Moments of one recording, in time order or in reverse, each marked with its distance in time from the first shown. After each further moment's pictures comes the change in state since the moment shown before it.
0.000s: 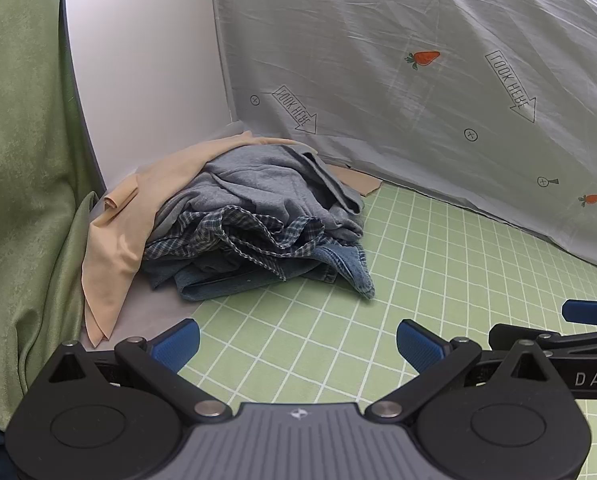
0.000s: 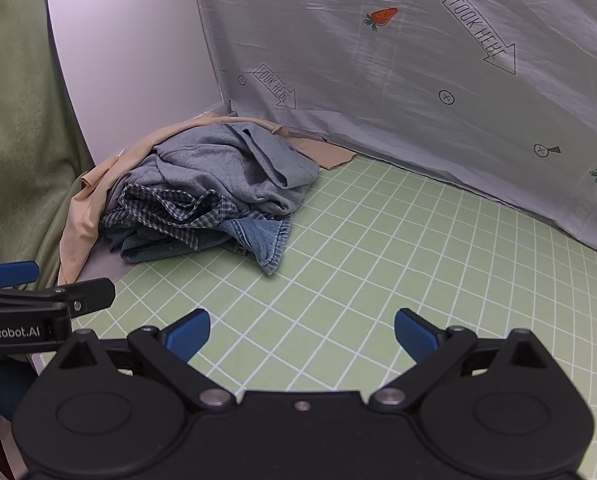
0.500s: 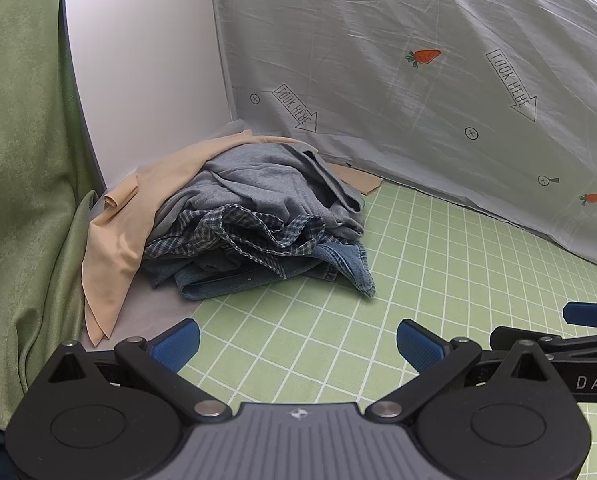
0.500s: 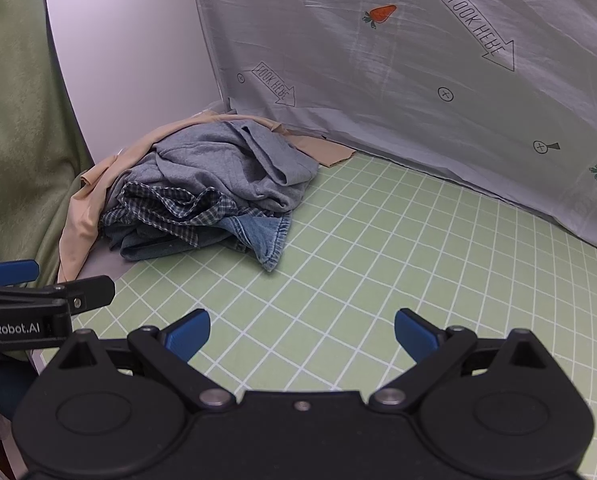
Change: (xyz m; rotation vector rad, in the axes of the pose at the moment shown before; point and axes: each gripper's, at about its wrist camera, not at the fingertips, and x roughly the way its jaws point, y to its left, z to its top) left arm 0.000 0.001 -0.001 -0.001 0.000 -0.001; right arm 0.001 -0.001 -0.001 -0.002 0.000 -0.002
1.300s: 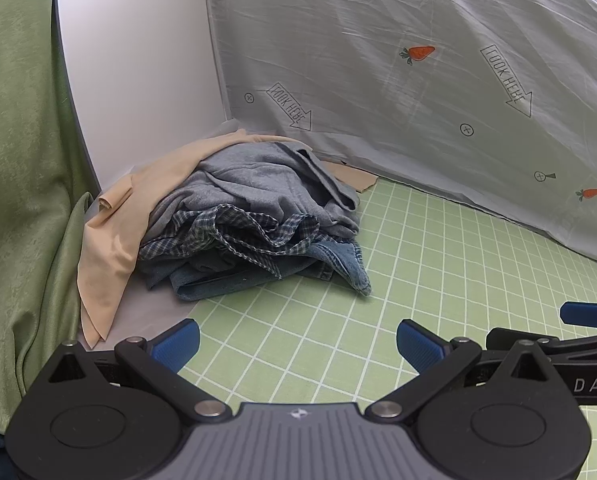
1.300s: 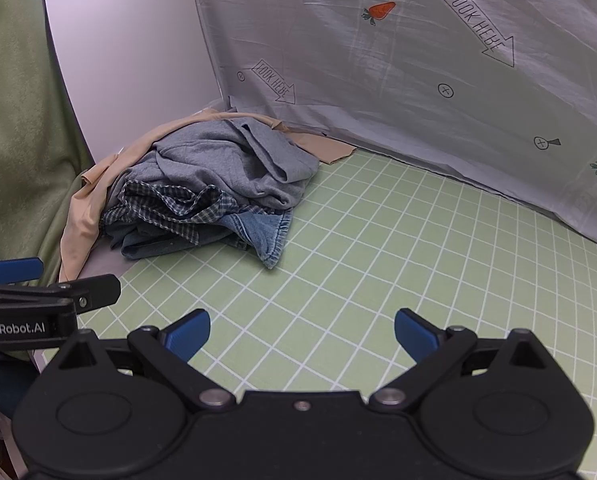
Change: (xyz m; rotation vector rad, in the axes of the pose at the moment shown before) left arm 0.004 -0.003 0.001 0.014 0.004 -0.004; right arm 0.000 0.000 0.000 0.012 0.006 0.003
